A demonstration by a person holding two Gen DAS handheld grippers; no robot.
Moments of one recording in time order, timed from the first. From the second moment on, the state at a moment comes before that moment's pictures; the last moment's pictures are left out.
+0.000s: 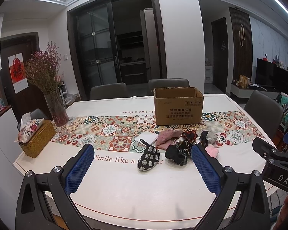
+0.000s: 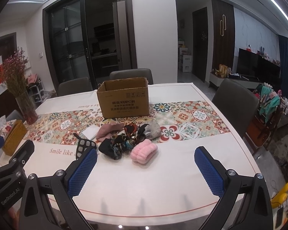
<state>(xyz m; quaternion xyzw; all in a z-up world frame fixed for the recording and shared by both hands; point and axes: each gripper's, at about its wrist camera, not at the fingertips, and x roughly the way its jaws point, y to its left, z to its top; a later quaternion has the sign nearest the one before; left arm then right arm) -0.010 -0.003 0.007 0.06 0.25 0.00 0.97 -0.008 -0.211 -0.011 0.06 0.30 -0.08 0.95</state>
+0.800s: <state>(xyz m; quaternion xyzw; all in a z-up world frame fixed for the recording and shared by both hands) 0.018 0.008 -0.010 0.06 0.27 0.00 0.96 0.020 -0.200 -0.035 0.08 0.32 -0.07 0.94</state>
